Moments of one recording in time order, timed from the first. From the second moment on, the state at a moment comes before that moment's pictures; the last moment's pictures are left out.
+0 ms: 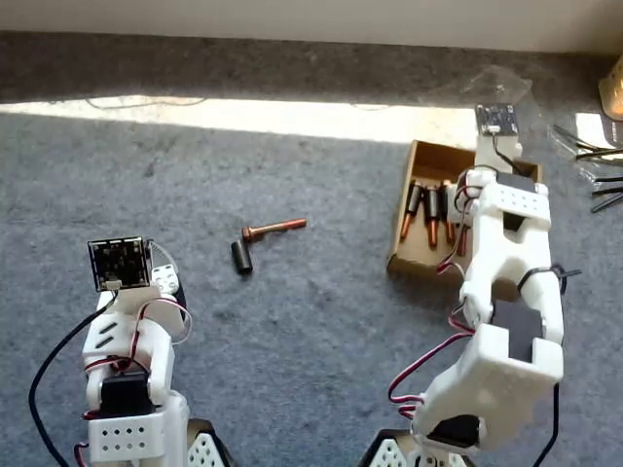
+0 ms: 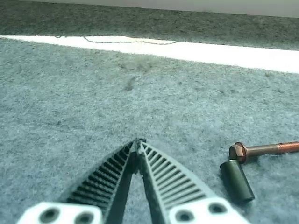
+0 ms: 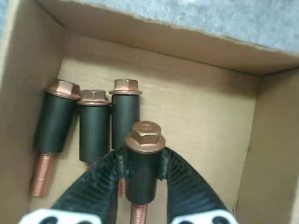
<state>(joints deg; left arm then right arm) -12.0 -103.5 96.0 42.2 4.9 9.0 14.2 9.2 45.2 16.7</state>
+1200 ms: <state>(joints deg) -12.0 -103.5 96.0 42.2 4.9 4.0 3.9 5.2 49.7 16.7</state>
